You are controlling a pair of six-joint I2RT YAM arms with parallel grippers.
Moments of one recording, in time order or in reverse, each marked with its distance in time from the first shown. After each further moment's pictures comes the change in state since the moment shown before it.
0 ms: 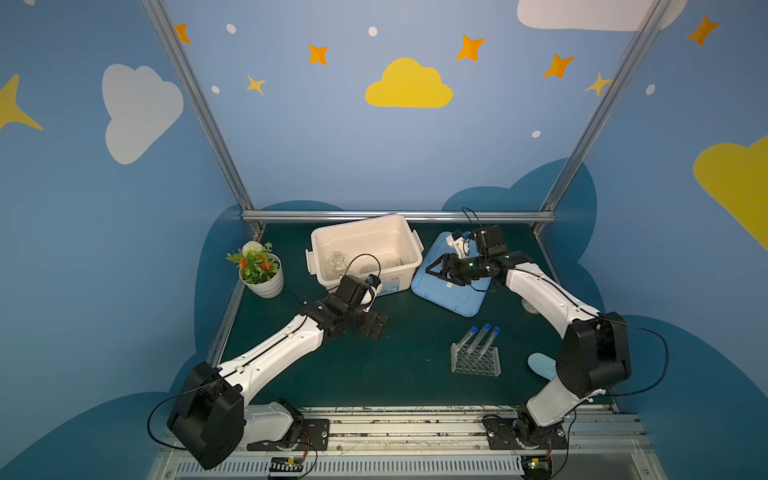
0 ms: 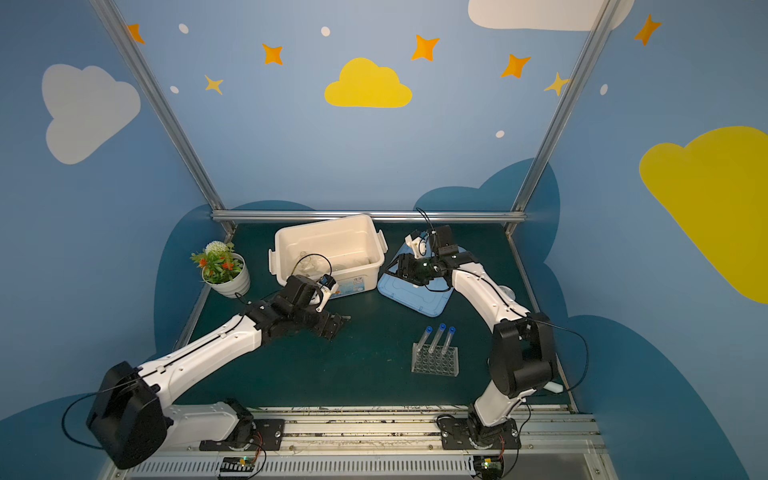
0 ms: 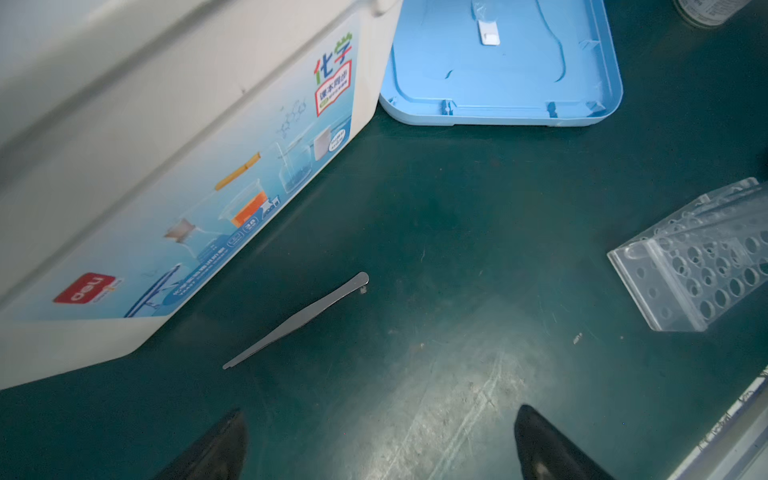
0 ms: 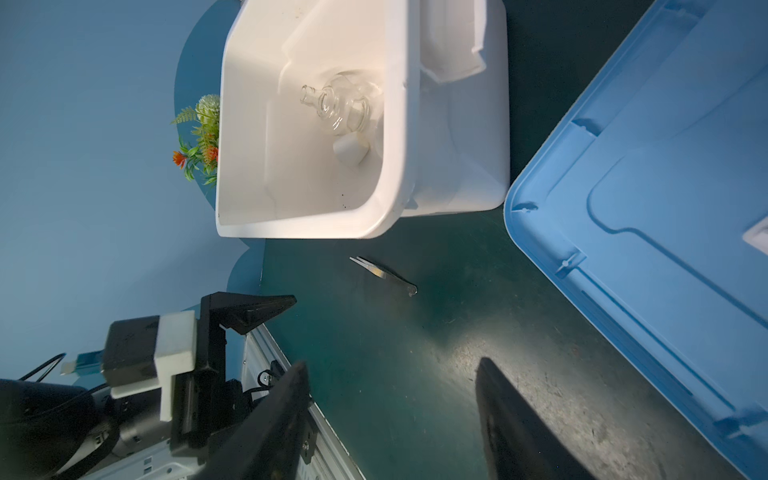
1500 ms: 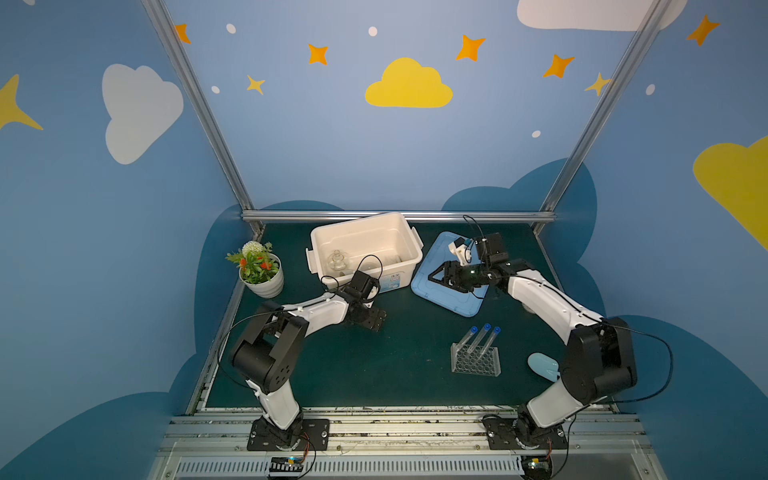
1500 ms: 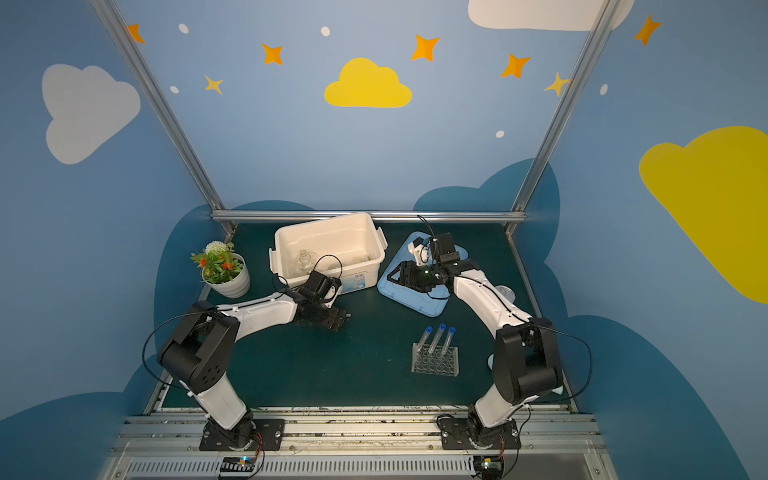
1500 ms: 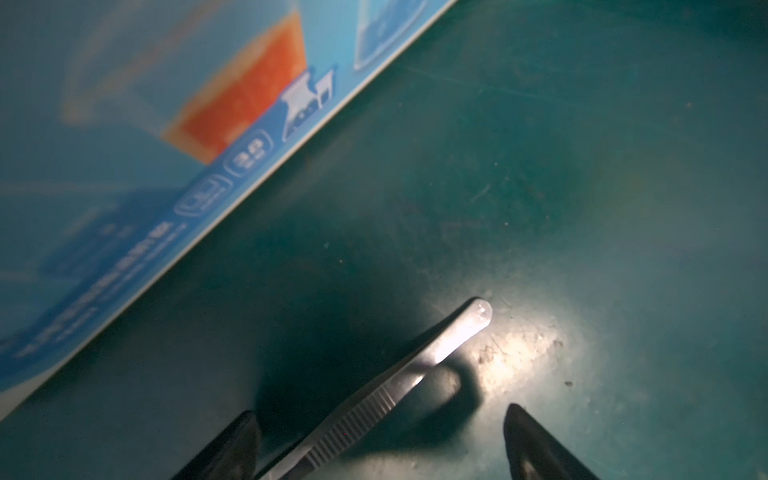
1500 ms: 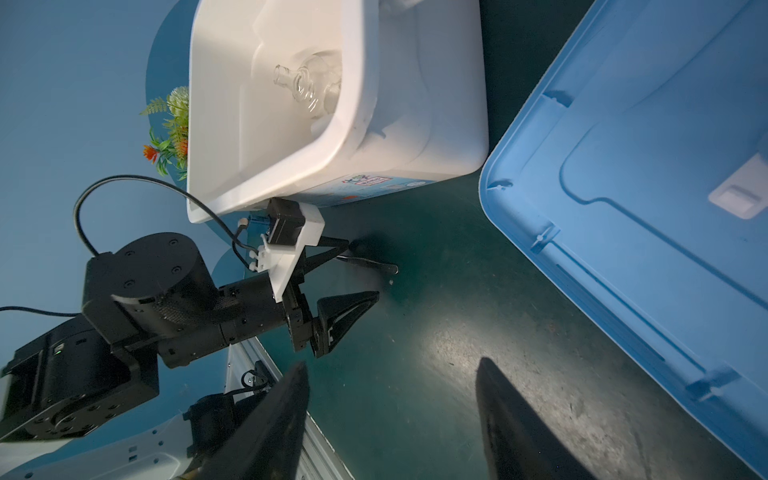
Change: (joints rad) left arm 0.103 0.421 0.085 0.108 0.010 -0.010; right arm 0.000 -0.031 -0.084 0.024 0.033 -0.004
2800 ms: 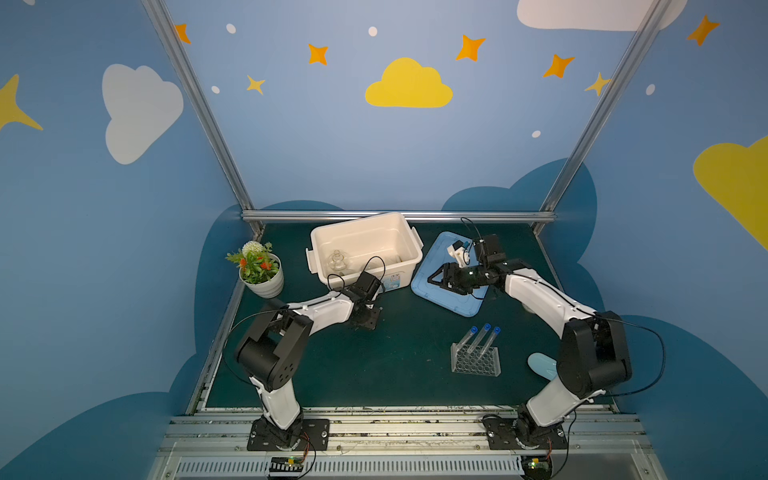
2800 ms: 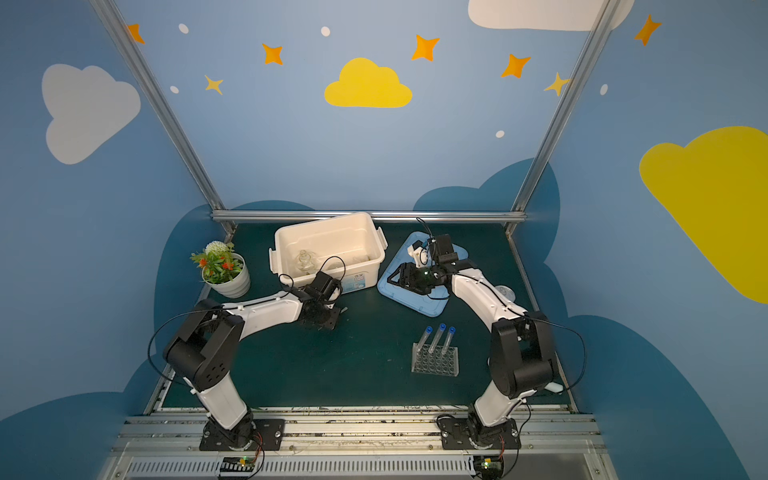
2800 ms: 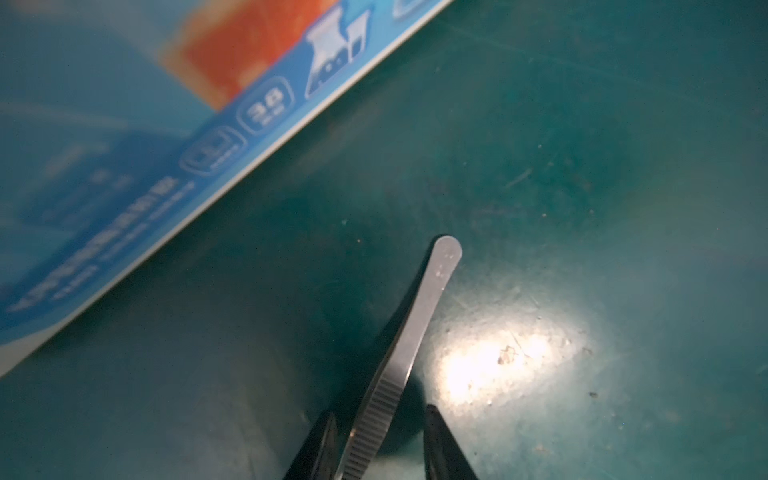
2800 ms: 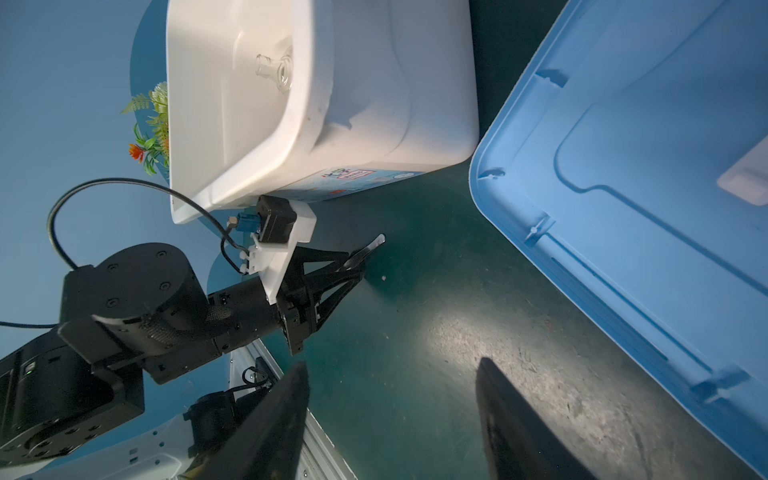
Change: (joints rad) left arm -0.043 0.032 0.040 -0.079 -0.088 -0.094; right arm -0.008 0.038 0.000 -0.007 -0.017 0.000
